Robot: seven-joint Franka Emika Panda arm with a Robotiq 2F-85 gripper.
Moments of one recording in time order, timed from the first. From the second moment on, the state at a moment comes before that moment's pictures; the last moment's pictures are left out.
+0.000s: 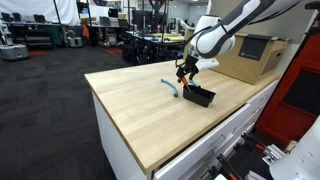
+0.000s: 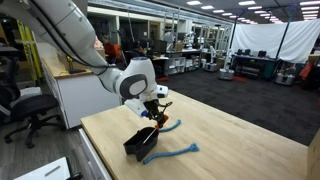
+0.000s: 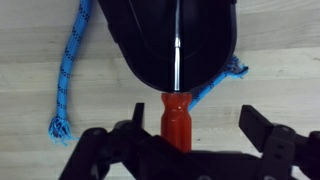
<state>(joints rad) 0.07 0.09 -0.04 -2.37 -0.08 2.70 0.12</state>
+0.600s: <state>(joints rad) 0.07 0.14 -0.05 -2.33 -0.19 2.71 0.26</state>
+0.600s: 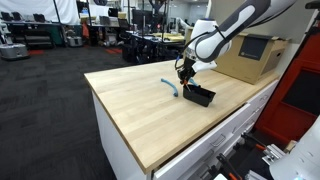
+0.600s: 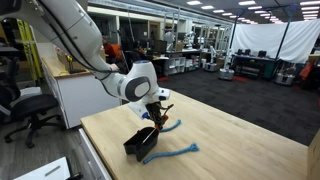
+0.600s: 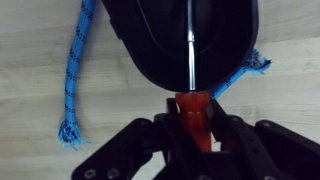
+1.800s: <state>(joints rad) 0.15 0.02 0.07 -2.34 -0.38 2.64 0.37</state>
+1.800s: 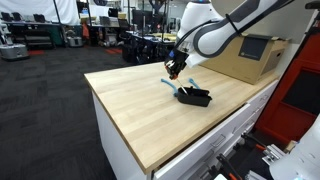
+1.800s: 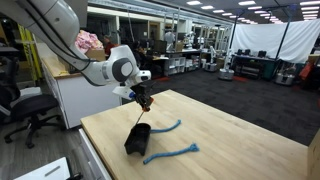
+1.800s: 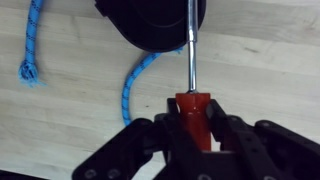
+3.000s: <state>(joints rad) 0.26 0.25 0.19 -2.06 -0.32 2.16 0.10</state>
